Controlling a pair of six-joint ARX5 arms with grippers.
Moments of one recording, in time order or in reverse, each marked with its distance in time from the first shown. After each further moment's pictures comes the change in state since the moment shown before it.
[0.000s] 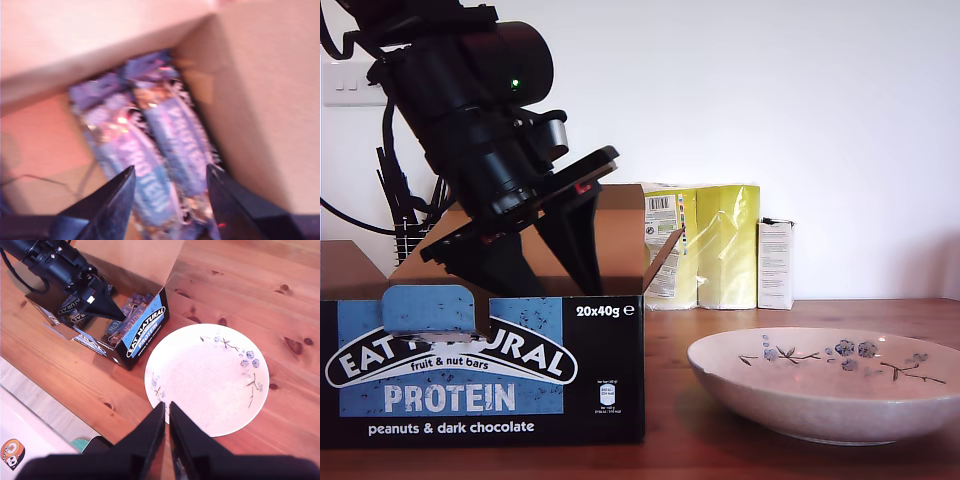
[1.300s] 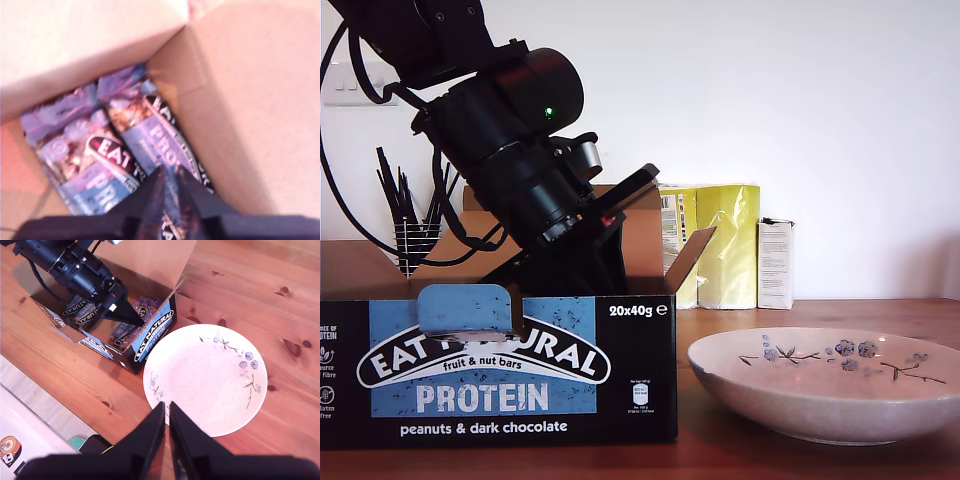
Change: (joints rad) left arm -0.032 0.095 0.000 0.174 0.068 -0.052; right arm 0.000 0.000 0.000 -0.002 0.000 -0.023
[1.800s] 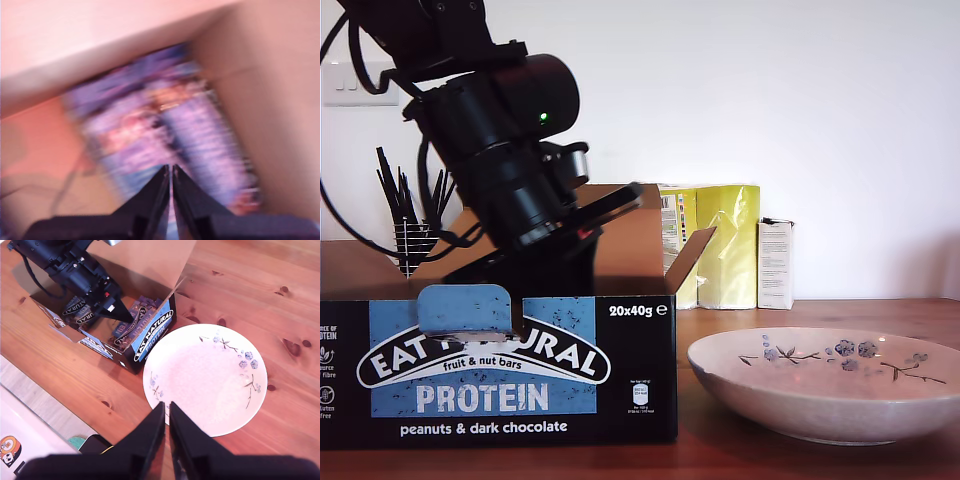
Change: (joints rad) left arm 0.027 -0.002 0.029 -0.150 -0.119 0.016; right arm 0.000 0.000 0.000 -0.001 0.000 0.000
